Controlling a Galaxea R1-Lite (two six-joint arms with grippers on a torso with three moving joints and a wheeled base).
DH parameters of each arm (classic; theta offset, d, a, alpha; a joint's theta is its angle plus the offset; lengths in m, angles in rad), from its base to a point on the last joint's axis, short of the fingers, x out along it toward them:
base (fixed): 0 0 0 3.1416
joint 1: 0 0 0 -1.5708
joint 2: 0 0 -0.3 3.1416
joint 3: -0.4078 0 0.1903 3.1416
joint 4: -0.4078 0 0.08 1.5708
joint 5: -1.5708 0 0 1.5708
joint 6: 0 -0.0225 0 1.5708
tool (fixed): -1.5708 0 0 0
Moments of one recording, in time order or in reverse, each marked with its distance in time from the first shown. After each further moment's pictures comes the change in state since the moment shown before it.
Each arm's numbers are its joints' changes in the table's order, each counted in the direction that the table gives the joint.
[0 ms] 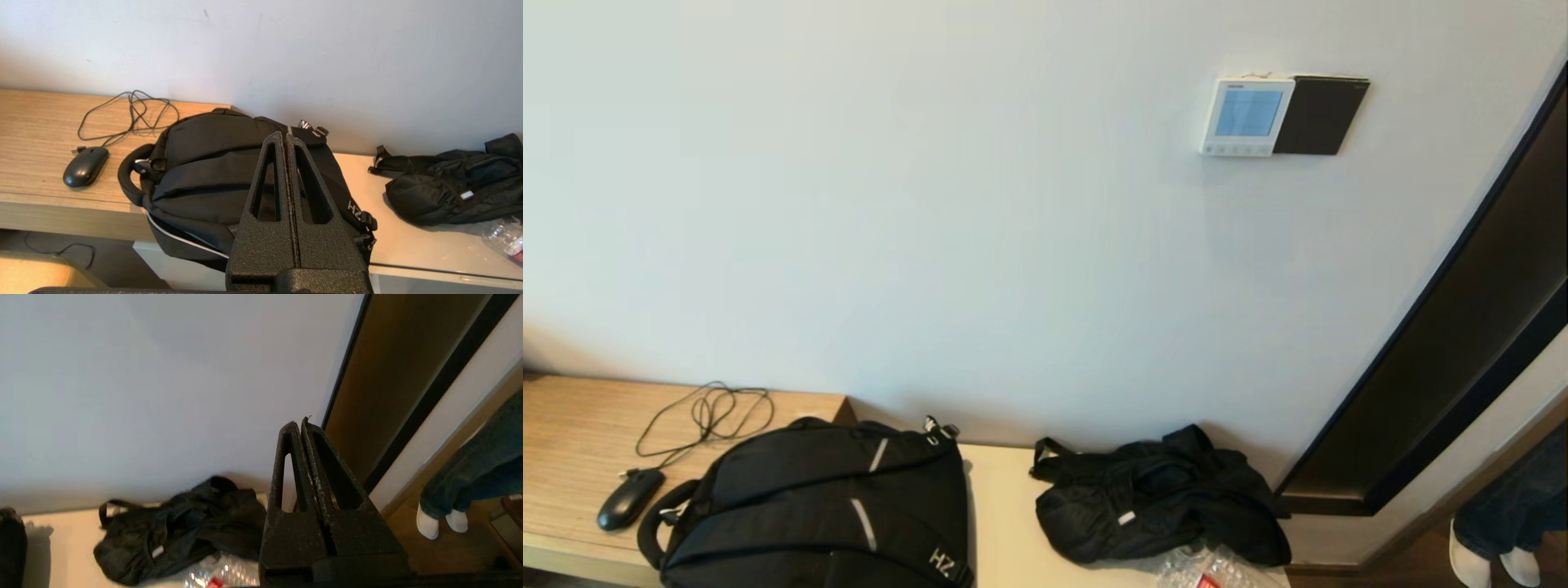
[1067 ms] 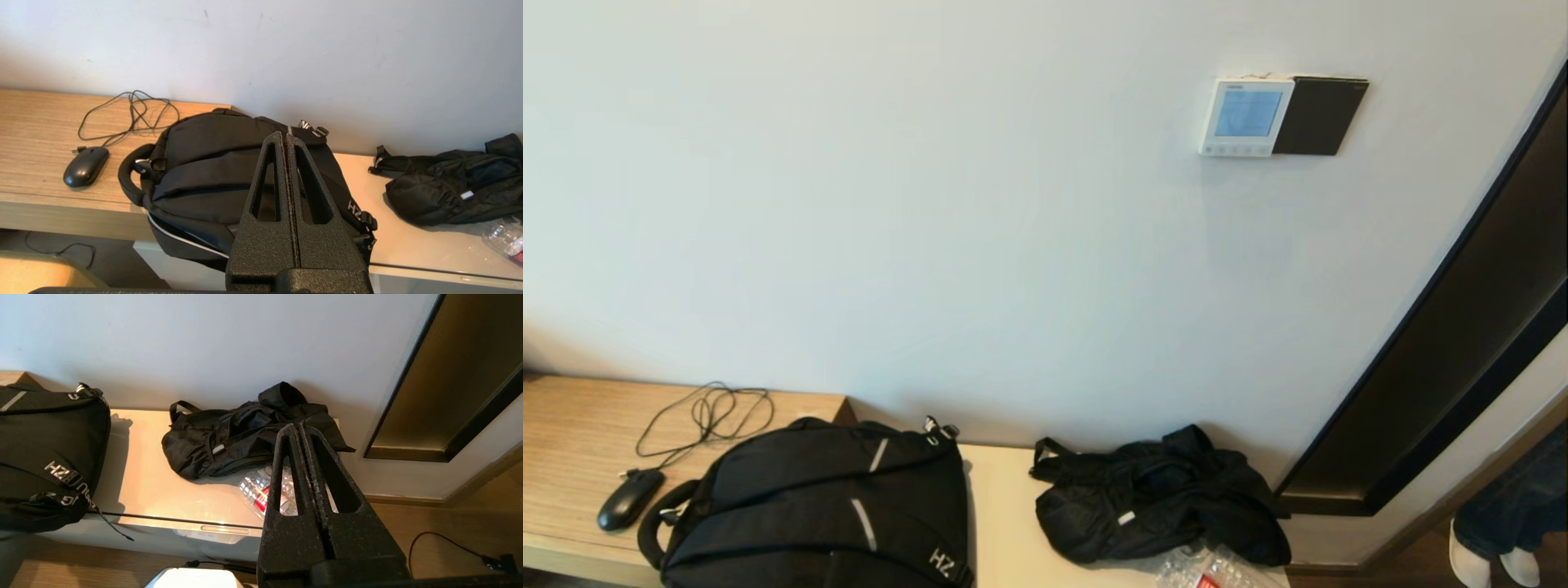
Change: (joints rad) left arm 0.000 0.000 0.000 0.000 0.000 0.000; right arm 0.181 0.509 0.599 -0.031 -0.472 -0.060
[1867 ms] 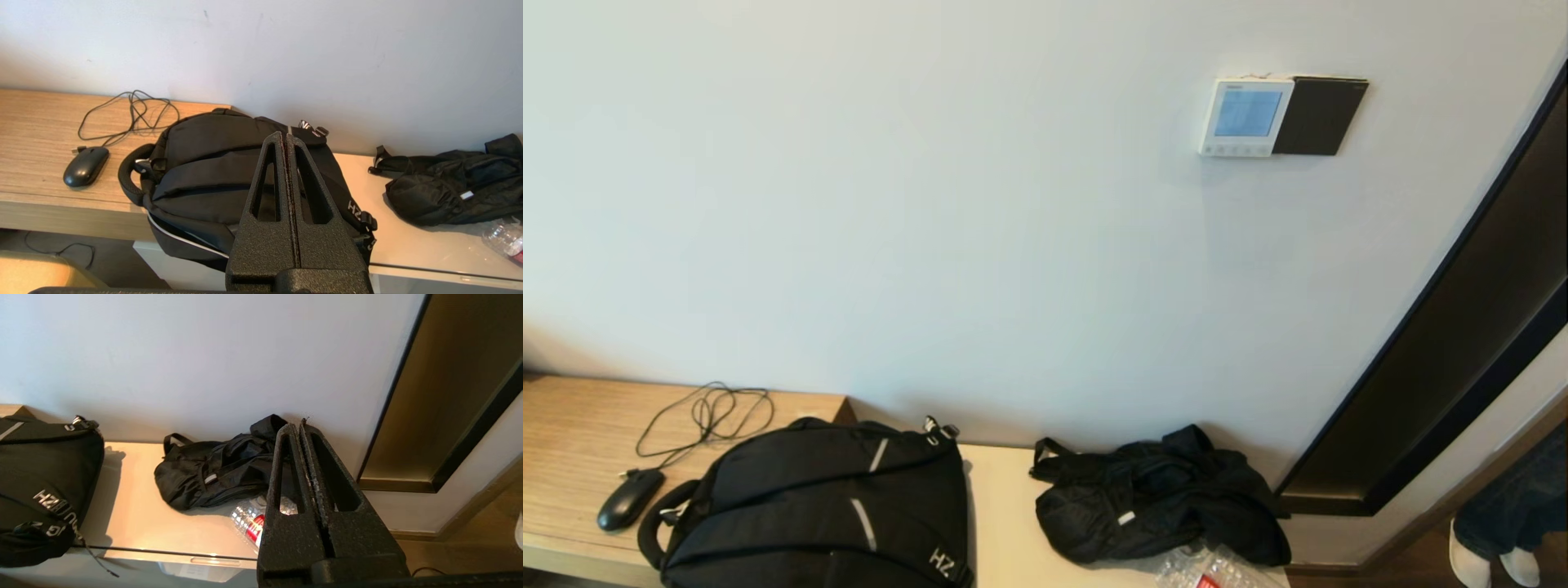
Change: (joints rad) left arm 0.000 0.000 0.000 0.000 0.000 0.001; right arm -0.038 0.251 -0.017 -0.152 0.075 0.004
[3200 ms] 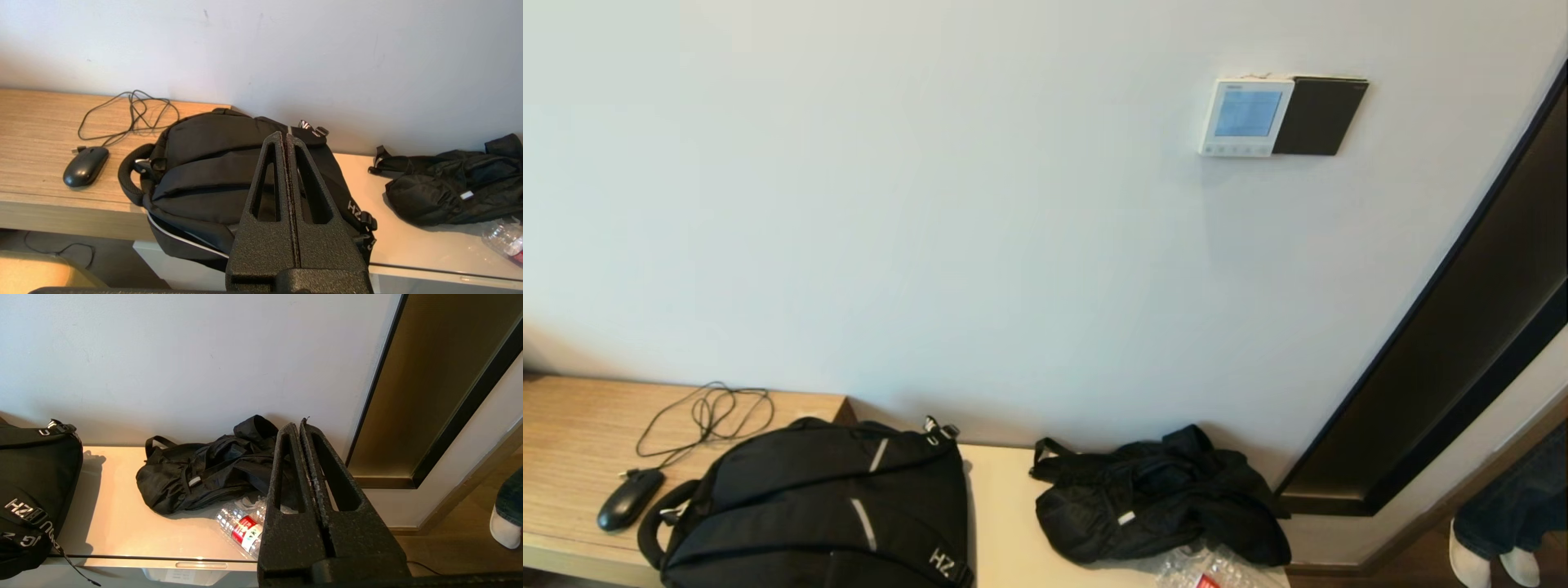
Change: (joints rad) left arm 0.000 0.000 0.000 0.000 0.000 0.000; right arm 0.002 0.012 0.026 -0.010 0.056 0.016
